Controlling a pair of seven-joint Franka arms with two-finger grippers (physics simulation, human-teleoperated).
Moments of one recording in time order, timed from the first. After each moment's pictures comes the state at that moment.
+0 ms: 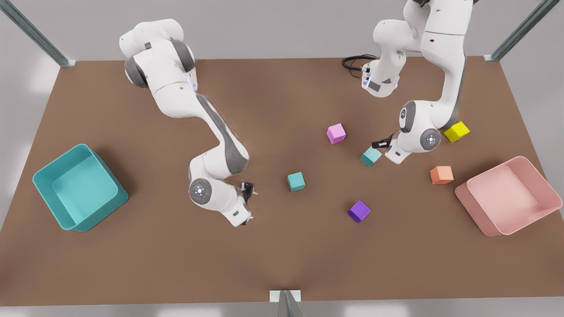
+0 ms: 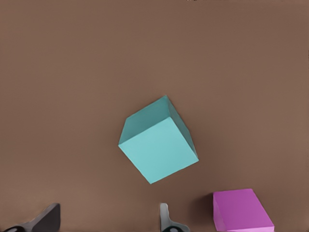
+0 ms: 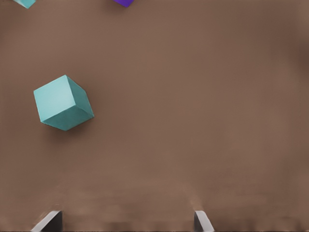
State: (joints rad) left arm -0.24 0.10 0.10 -2.41 -0.20 2.10 -0.24; right arm 0.40 0.83 -0.01 -1.08 0.37 1.91 -1.03
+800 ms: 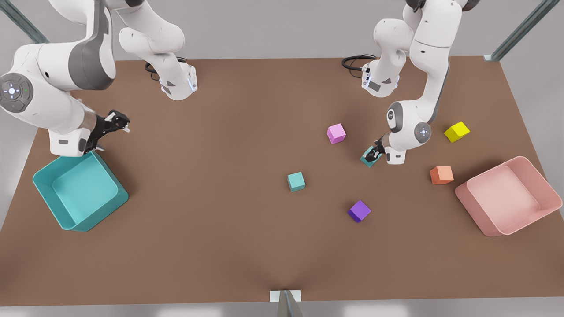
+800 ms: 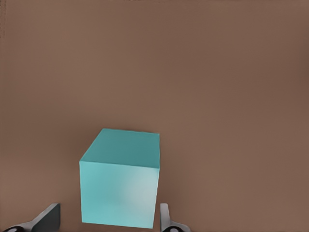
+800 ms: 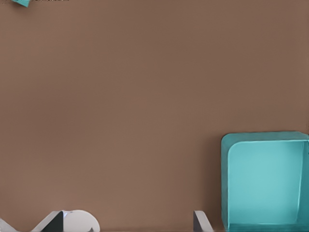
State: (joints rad) left arm -0.30 0.17 0.10 -2.51 -0.45 2.43 -0.68; right arm 0.06 0.11 0.00 -1.43 -0.02 1.33 -0.60
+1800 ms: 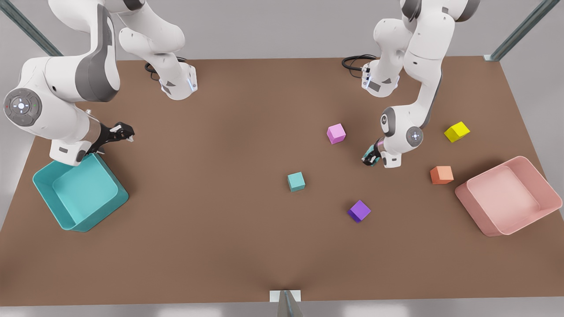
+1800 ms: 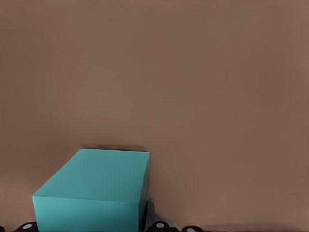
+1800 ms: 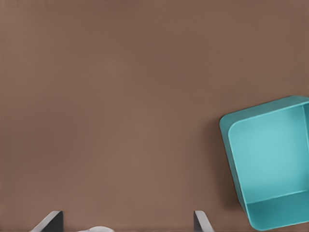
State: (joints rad) left arm -0.31 0.25 0.08 -2.49 -0.46 2.53 -0.76; right arm 0.06 0.14 0.00 -1.44 -0.02 1.35 -0.37
